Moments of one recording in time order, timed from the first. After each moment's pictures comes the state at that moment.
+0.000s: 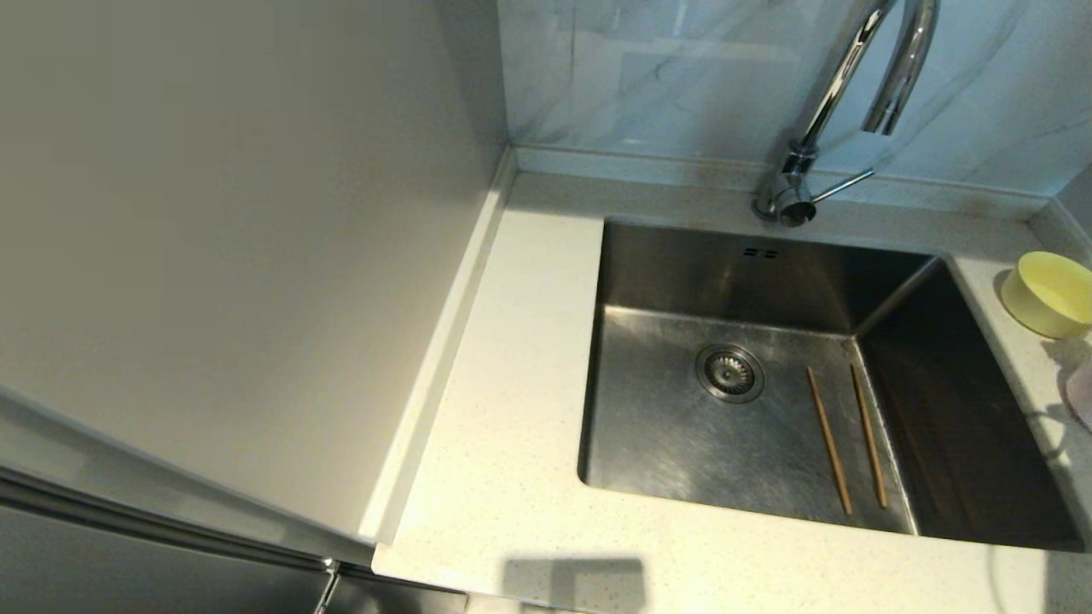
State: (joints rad) left arm 0.00 0.00 0.00 0.00 0.02 -0.03; right arm -0.69 1.68 -1.22 0.16 0.00 -0.35
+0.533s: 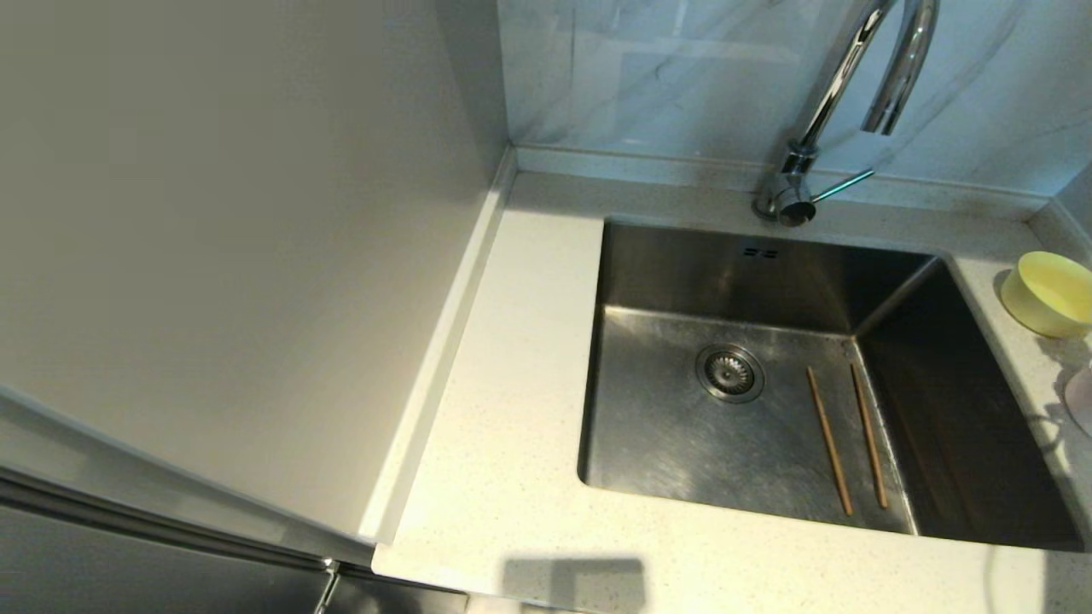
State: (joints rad) left arm 0.00 0.00 0.00 0.00 0.02 -0.03; right arm -0.69 1.63 -1.23 0.16 0.09 -0.35
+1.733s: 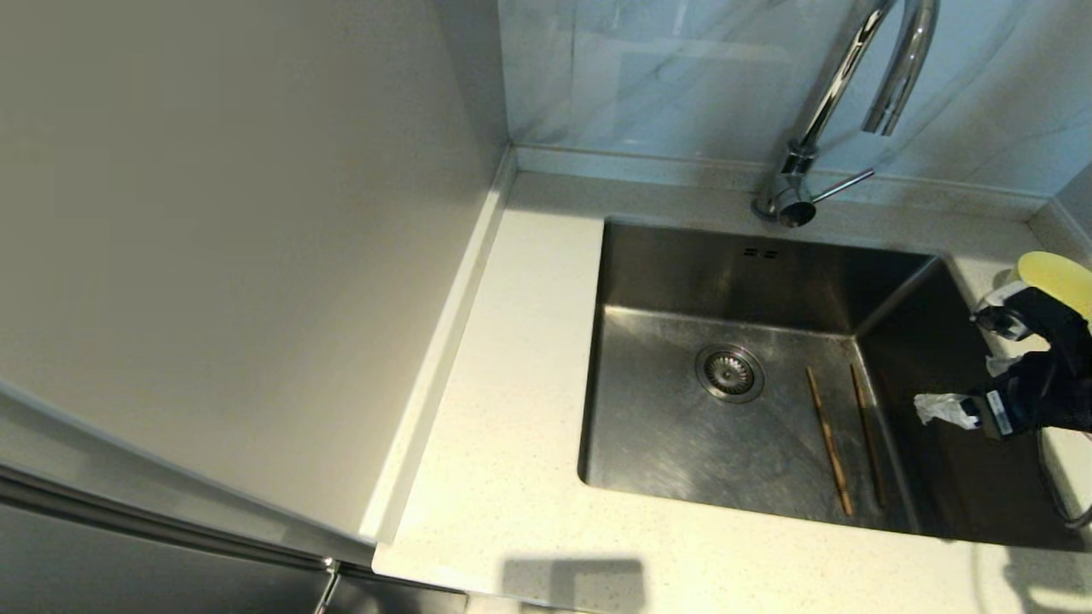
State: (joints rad) left arm 0.00 0.00 0.00 0.00 0.02 -0.03; right arm -0.29 1.64 -0.87 -0.19 0.16 -0.54
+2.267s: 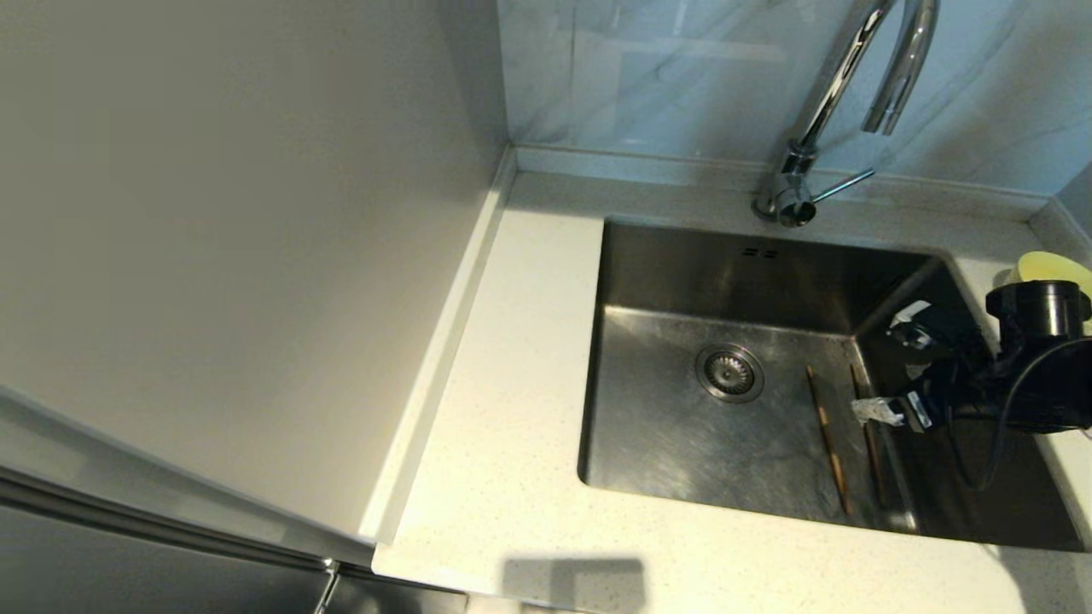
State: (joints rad) left arm 0.00 0.00 0.00 0.00 0.02 -0.03; right arm -0.24 1.94 -1.05 -0.21 0.21 -0.60
